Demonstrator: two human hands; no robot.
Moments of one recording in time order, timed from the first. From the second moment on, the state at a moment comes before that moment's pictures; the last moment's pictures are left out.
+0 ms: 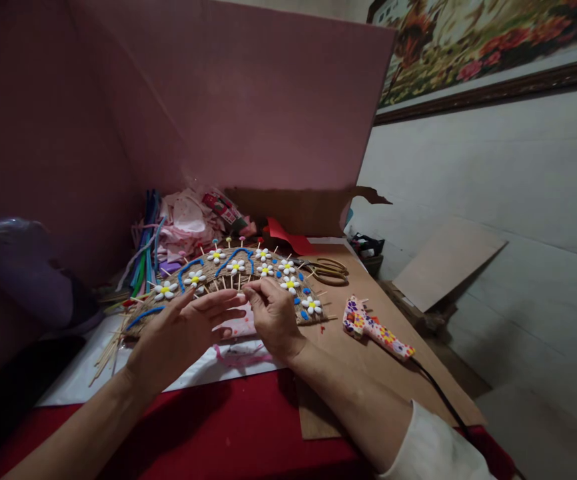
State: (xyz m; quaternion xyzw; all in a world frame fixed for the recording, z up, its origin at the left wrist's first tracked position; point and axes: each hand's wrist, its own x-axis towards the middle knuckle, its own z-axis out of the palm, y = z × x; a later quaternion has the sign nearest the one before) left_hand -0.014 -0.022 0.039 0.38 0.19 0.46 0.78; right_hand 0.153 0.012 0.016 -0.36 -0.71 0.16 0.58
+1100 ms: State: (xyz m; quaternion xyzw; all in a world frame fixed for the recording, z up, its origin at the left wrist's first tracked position) left_hand -0.017 -0.021 0.043 0.29 0.16 0.49 0.81; right_hand 0.149 0.004 0.014 -0.34 -0.68 0.34 0.55
